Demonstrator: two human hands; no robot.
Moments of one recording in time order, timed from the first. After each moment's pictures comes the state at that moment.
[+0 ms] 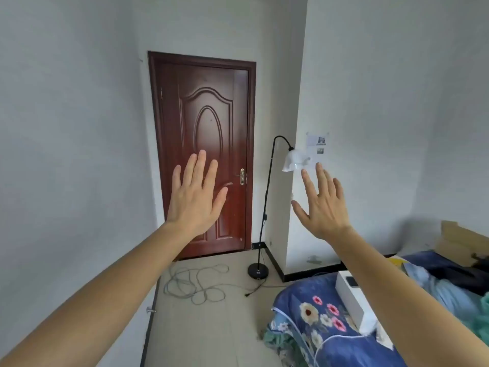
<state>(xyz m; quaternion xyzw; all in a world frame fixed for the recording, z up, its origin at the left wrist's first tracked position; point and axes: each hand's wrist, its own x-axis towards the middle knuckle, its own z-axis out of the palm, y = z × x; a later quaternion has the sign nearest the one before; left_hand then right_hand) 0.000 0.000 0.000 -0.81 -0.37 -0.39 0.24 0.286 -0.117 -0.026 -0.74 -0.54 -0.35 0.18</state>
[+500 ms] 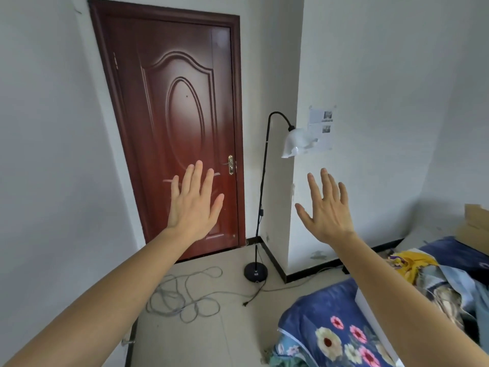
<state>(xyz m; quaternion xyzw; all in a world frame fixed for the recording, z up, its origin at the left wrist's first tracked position) 0.167 0.303 -0.083 -0.85 -0.37 -0.31 0.19 0.448 0.153 -0.114 -0.80 -0.51 -0.28 0.16</state>
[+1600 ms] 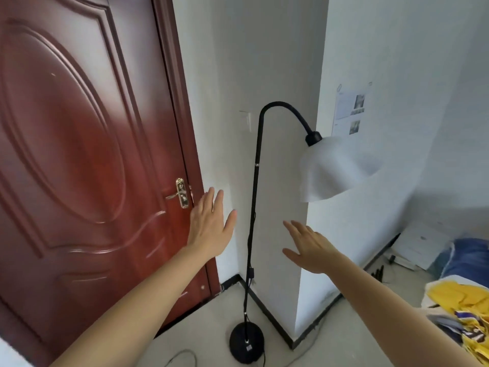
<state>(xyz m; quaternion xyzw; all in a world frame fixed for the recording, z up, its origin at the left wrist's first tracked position) 0.624 0.948 -0.141 -0.93 -0.27 -0.26 -0.06 0.807 0.750 -0.200 -0.86 -0.50 -0.01 0.07</state>
